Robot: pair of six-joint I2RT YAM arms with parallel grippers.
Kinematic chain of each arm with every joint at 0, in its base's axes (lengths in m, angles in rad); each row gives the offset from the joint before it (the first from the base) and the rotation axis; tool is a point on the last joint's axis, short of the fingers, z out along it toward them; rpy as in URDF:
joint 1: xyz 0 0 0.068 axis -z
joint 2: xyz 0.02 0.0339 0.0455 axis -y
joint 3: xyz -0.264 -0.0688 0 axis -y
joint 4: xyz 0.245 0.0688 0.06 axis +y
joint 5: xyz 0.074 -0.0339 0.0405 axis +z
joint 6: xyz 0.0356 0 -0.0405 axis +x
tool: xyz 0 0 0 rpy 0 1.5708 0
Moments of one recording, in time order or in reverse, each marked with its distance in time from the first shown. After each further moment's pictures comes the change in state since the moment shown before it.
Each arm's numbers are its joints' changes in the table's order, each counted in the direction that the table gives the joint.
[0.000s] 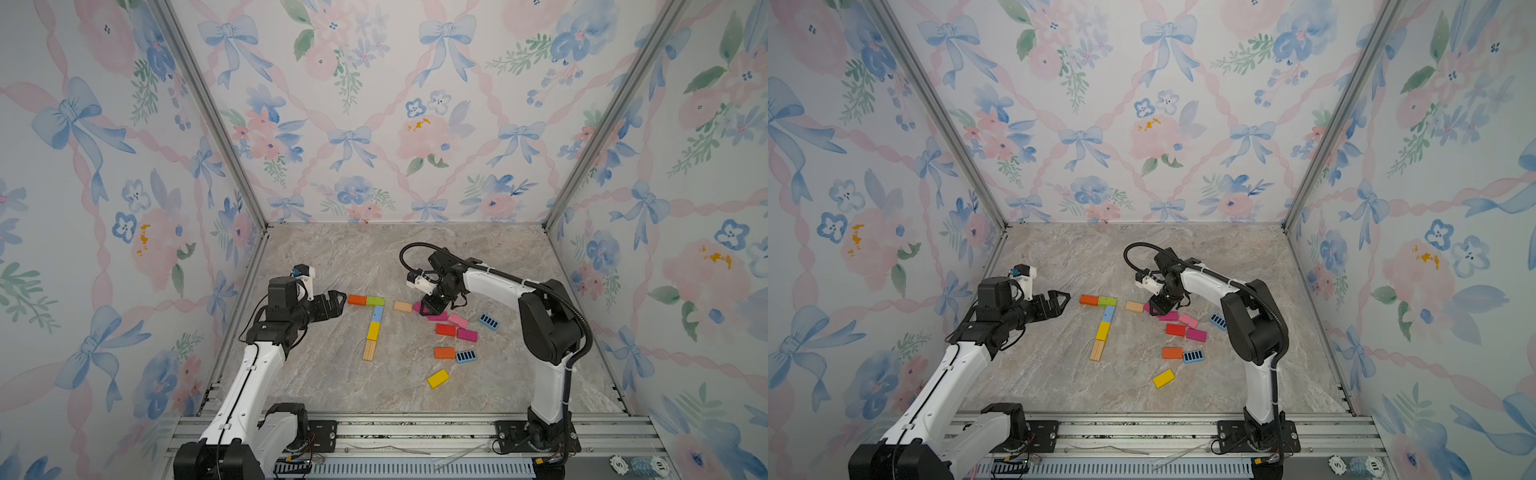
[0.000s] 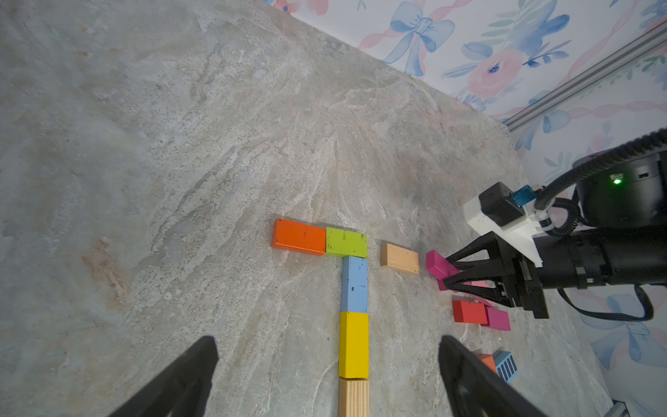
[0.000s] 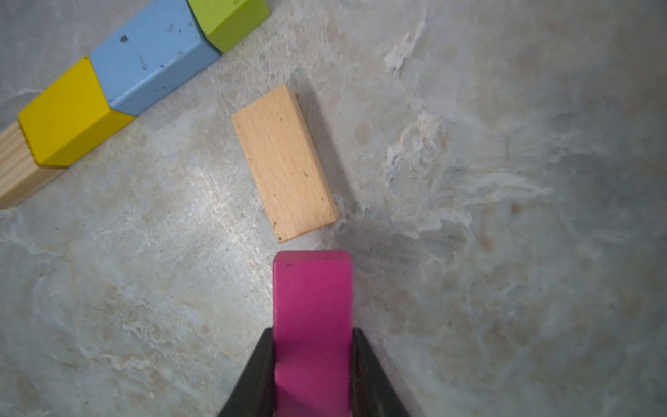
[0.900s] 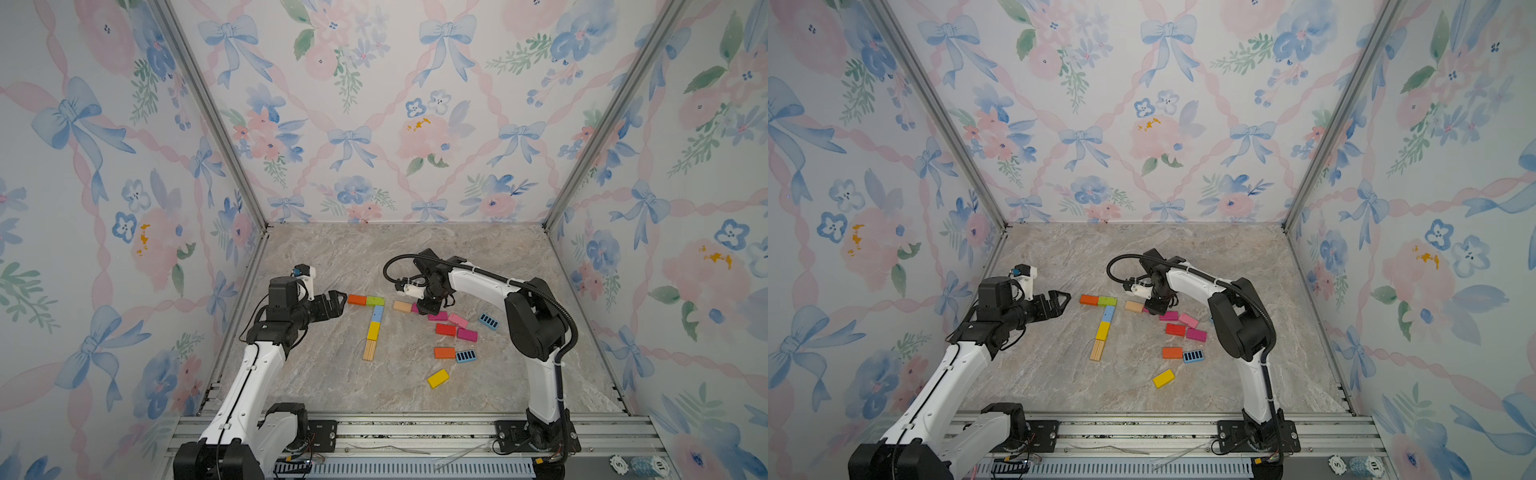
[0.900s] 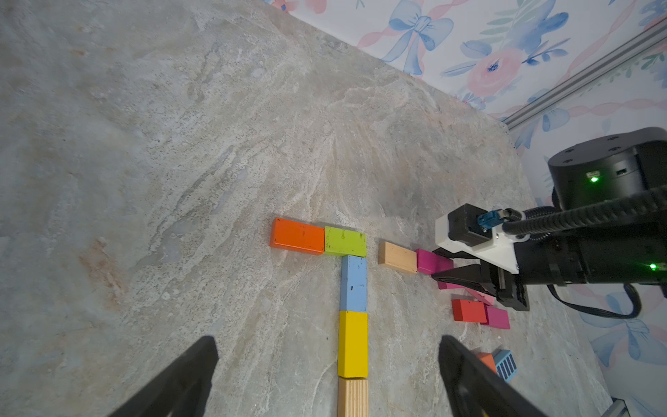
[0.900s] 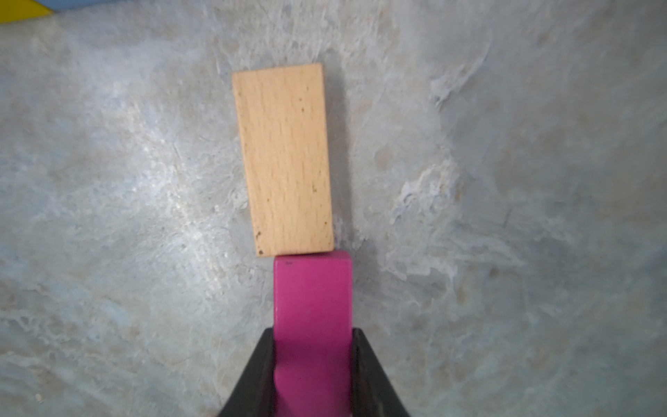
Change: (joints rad) left arm 0.006 0.000 -0.001 0.000 0.001 0.000; right arm -0.065 -0.076 0.109 0.062 -0.183 -0.246
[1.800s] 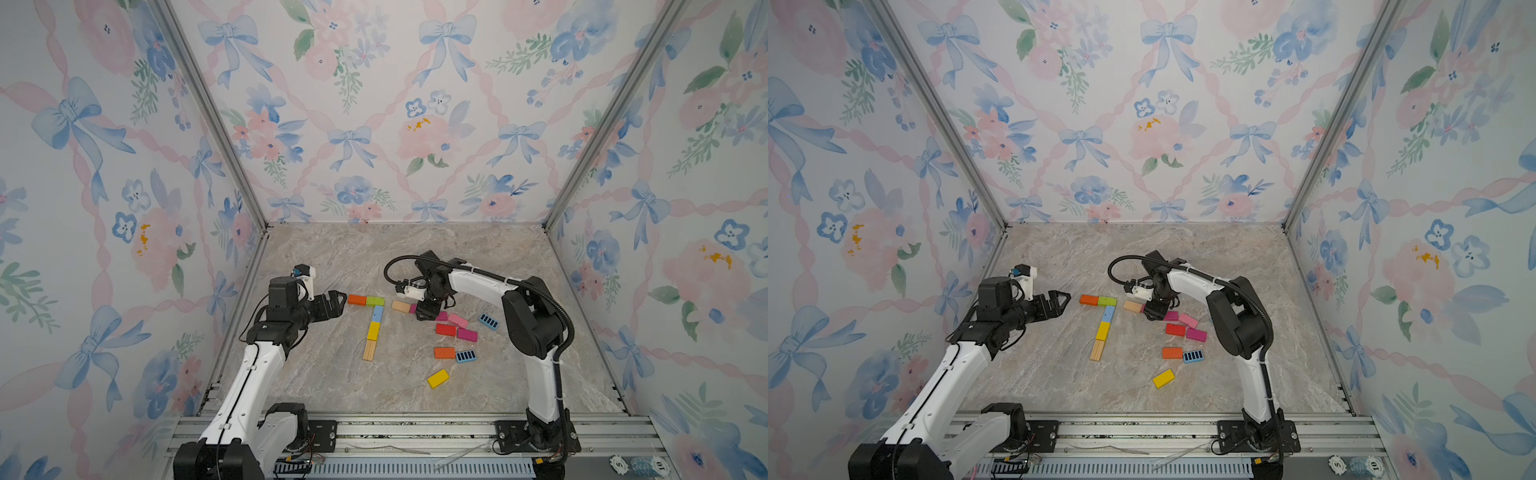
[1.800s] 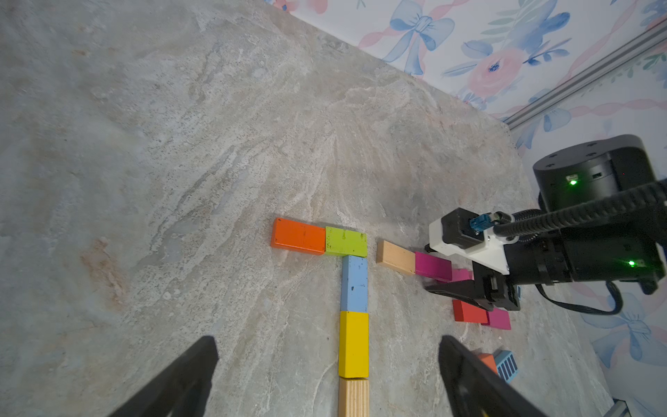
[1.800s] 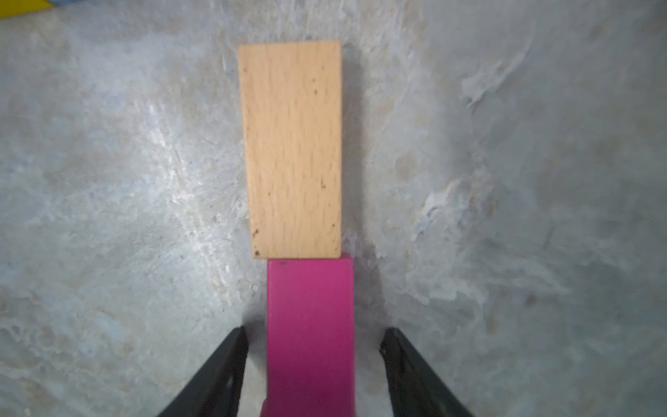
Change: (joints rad) left arm 0.000 0.000 0.000 0.000 0.002 0.000; right arm 0.030 -0.016 -0.028 -0.038 0.064 -0.014
